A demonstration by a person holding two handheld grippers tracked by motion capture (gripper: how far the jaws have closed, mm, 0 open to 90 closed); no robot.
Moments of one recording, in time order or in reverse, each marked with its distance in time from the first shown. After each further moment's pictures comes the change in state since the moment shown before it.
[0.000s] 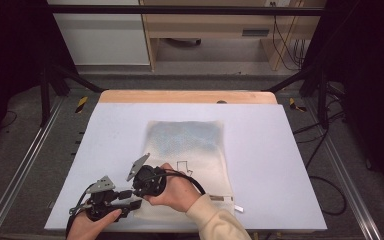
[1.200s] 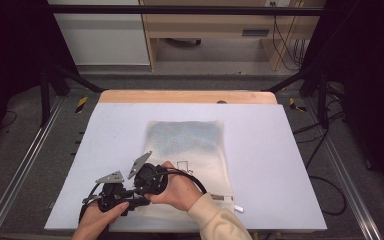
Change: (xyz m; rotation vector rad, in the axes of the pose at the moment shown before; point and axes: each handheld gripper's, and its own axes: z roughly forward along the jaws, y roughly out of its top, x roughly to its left) left arm 0.014 0.010 0.030 0.011 -0.193 -0.038; right arm -0.002 0.001 -0.008 -0.014 -0.009 0.004
